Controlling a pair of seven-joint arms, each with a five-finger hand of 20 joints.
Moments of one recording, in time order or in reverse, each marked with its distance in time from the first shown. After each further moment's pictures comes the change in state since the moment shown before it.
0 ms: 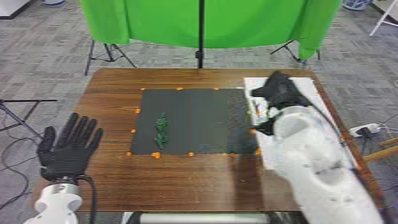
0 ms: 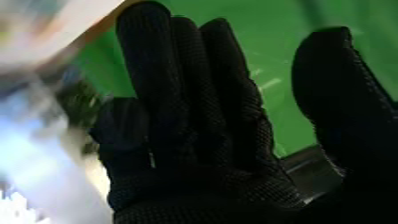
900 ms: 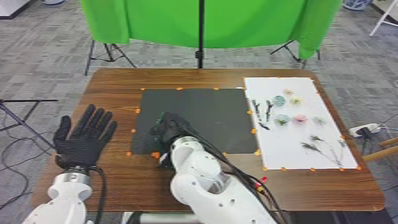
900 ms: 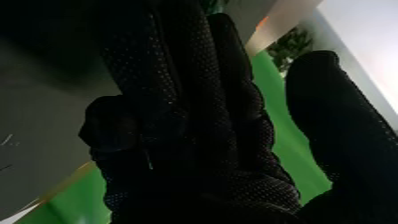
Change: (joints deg) left arm -5.5 3.3 4.6 2.0 -0.1 0.3 -2.4; right arm 9.2 -25.3 -29.8 26.3 -0.7 5.2 -6.0
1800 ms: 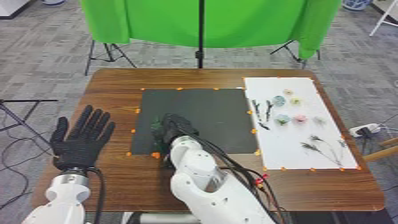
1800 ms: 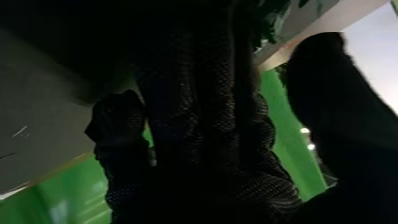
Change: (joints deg) left arm 1.0 0.0 -0.6 -0.5 0.0 0.0 0.6; right arm 1.1 -1.8 0.7 3.9 -6.8 -4.4 0.9
